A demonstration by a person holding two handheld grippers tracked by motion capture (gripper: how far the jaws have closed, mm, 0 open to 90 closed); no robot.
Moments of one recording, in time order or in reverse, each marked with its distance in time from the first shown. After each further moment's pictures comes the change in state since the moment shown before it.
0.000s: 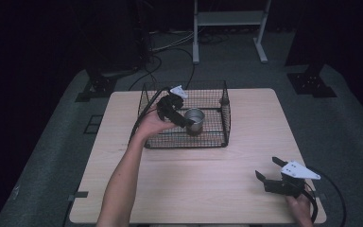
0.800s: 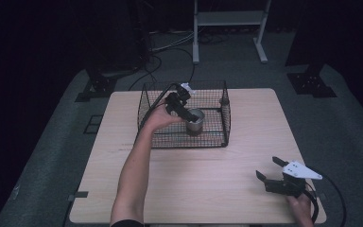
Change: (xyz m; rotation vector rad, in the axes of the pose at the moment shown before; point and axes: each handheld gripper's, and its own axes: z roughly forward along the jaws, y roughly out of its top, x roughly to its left) left arm 0.027 0.015 0.039 0.116 0.009 -0.037; right arm -0.002 -0.001 -0.001 -0.016 0.015 0.016
